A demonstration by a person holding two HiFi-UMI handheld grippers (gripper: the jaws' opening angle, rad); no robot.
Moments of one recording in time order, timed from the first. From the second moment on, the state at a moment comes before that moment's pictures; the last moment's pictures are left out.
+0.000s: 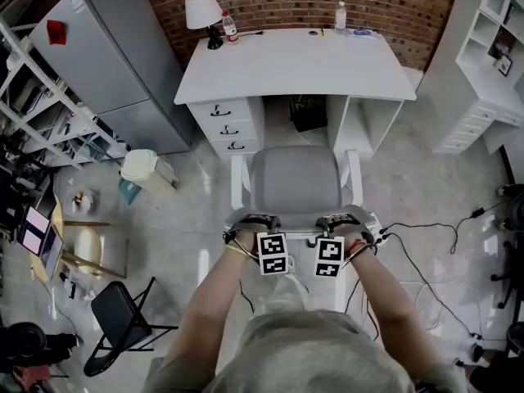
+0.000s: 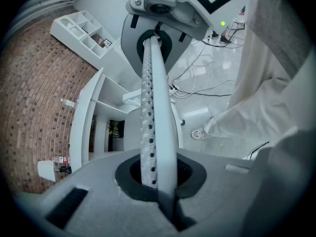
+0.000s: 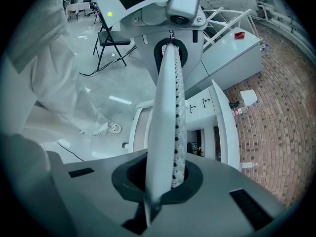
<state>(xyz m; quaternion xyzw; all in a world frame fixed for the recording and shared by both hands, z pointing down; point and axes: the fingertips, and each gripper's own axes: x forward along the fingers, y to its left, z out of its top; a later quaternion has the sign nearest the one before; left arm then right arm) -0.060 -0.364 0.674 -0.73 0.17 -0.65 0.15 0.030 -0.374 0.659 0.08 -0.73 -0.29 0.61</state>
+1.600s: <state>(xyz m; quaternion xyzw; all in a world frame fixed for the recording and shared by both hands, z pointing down) -0.065 -0.477 0.671 -0.74 0.15 -0.64 0.16 0.026 -0.484 0.655 0.10 -0.73 -0.28 0.62</state>
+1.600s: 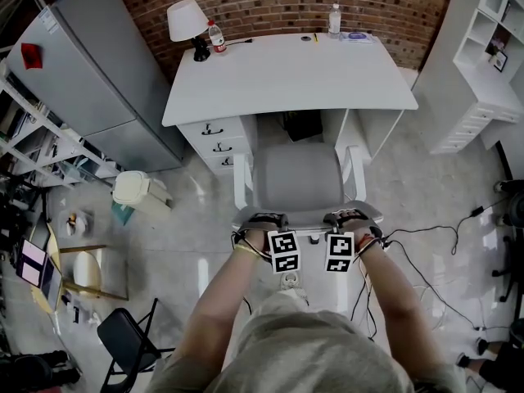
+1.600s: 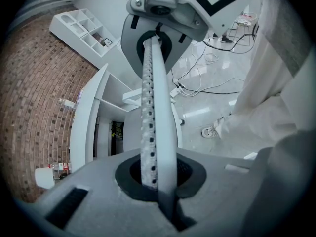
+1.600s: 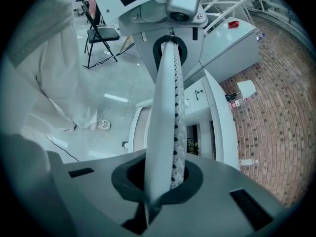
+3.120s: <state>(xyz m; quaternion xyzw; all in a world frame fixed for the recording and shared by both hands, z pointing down) -0.079 -0.581 0.672 -0.73 0.16 -0.64 0.16 0.012 -0.590 0.657 0.10 -0.72 -0.28 0.62</state>
